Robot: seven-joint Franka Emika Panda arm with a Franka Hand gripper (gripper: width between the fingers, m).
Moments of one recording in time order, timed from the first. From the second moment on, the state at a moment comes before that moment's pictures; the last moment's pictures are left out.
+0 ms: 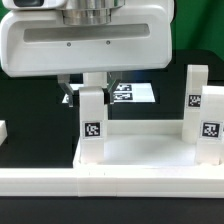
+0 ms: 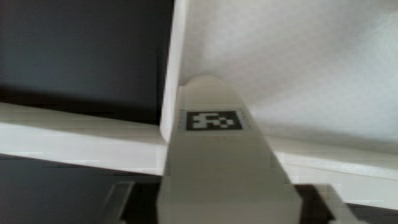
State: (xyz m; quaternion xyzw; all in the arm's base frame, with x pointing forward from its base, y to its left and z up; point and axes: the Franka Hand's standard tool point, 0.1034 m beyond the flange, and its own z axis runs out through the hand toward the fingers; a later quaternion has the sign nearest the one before) arm 0.648 -0.060 0.112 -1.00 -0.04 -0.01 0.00
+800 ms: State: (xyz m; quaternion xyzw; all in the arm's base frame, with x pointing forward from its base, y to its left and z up) arm 0.648 -0.064 0.111 -0.92 0.39 -0.01 0.03
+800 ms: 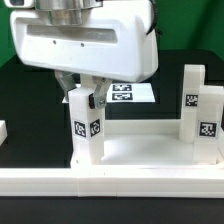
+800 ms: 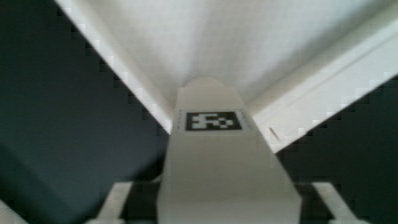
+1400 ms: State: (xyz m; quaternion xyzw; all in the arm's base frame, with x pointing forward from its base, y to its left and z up) arm 0.649 -0.062 0.111 -0.81 0.59 0.00 0.04
